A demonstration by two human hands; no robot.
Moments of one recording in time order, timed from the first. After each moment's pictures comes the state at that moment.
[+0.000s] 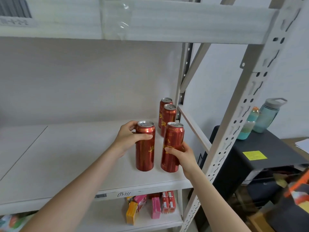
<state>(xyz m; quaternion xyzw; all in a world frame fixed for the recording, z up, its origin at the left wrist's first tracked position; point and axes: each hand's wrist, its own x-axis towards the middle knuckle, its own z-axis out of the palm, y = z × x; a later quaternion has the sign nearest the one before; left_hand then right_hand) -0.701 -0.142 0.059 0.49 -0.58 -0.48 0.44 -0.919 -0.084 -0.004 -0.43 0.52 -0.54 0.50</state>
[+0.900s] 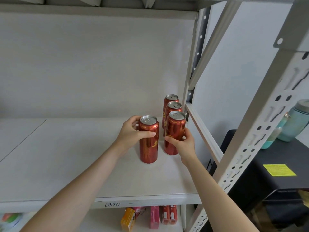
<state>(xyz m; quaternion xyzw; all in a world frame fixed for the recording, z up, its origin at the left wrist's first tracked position) -0.732 -0.192 0.024 0.48 -0.58 -0.45 0.49 -0.941 -0.193 -0.039 -0.46 0.52 -0.58 0.43</state>
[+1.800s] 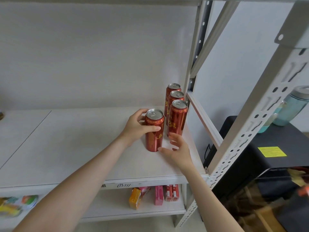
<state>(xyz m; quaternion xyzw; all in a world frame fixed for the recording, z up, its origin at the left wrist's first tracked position) -0.725 -0.170 0.029 0.47 -0.61 -0.46 0.44 -0.906 -0.118 -0.057 -0.53 0.57 -0.49 0.38</state>
